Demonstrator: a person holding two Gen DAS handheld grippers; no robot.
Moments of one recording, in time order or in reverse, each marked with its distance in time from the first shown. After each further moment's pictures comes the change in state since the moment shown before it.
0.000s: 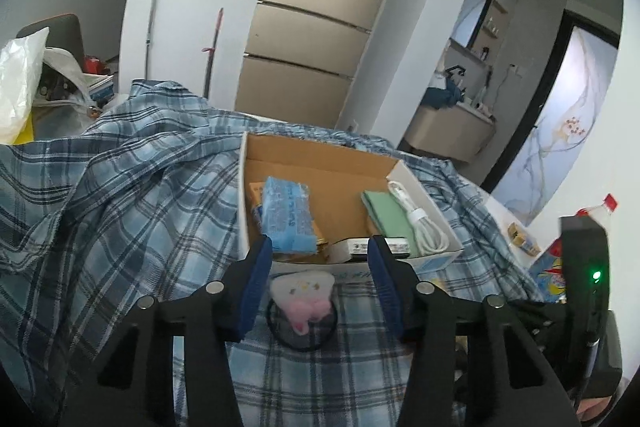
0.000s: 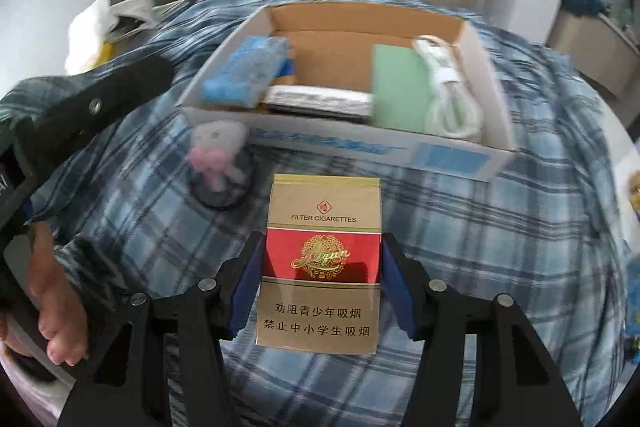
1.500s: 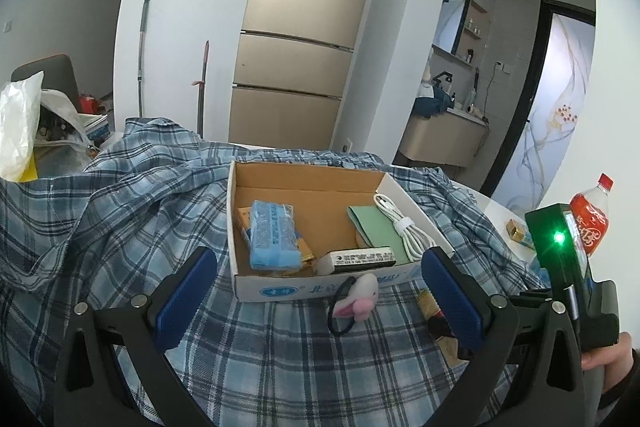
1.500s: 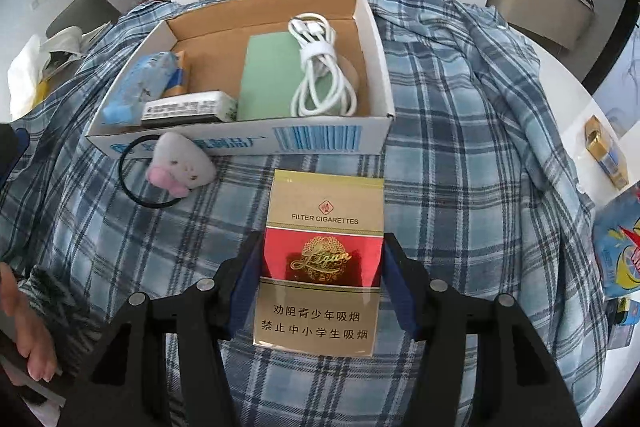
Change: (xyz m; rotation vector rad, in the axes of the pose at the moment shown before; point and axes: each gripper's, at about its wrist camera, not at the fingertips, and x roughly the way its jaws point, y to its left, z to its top) left arm -0.016 -0.022 -0.003 0.102 -0.096 -0.011; right arm 0.004 -0.055 0.000 0.153 0.070 -0.095
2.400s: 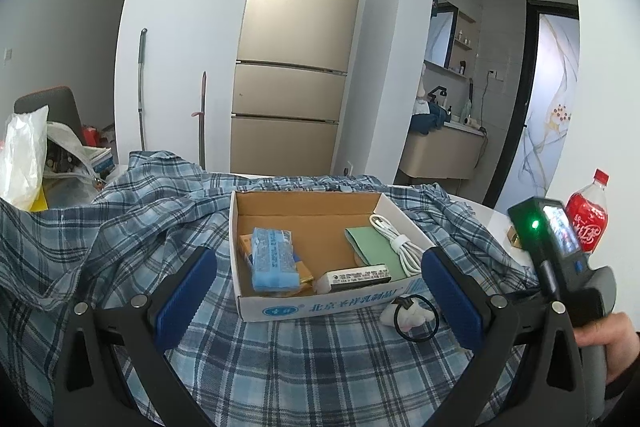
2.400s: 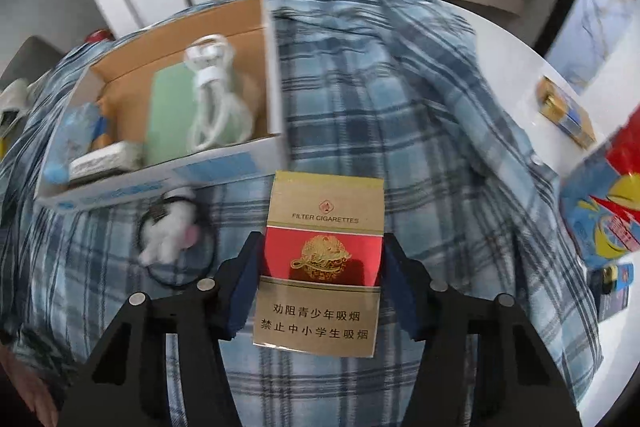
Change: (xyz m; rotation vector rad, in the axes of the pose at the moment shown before) left arm -0.018 -0.010 0.001 0.050 -0.094 0.016; right arm 0.001 -0.027 0.007 0.135 -0.006 -0.102
